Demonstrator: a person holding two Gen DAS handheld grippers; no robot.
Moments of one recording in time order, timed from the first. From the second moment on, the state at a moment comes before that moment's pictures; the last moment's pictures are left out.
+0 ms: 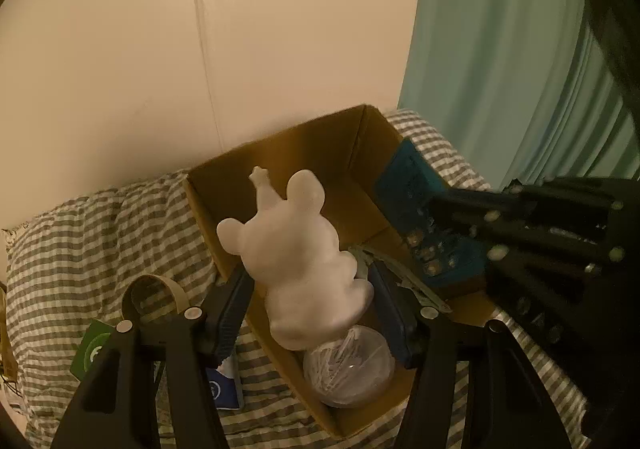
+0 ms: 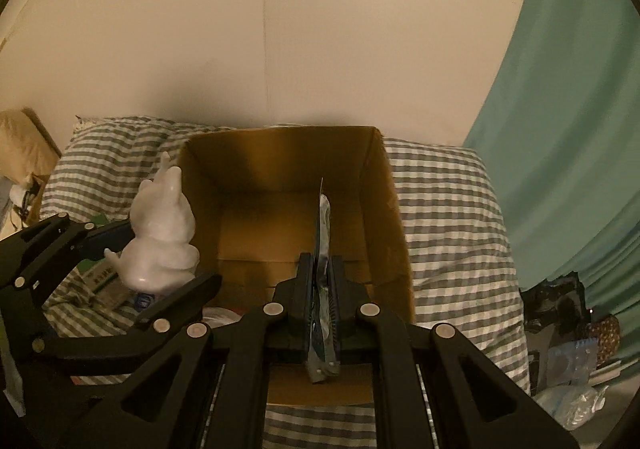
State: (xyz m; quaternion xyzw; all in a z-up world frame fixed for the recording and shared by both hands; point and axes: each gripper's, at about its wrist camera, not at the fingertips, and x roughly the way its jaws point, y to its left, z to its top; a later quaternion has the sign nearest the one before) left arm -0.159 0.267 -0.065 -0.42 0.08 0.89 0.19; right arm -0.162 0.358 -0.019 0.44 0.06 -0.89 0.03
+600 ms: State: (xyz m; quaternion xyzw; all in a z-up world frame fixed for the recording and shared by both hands) left arm -0.099 0.148 0.018 -0.37 0.08 0.92 0.11; right arm -0.109 0.330 0.080 0.36 0.02 -0.93 0.03
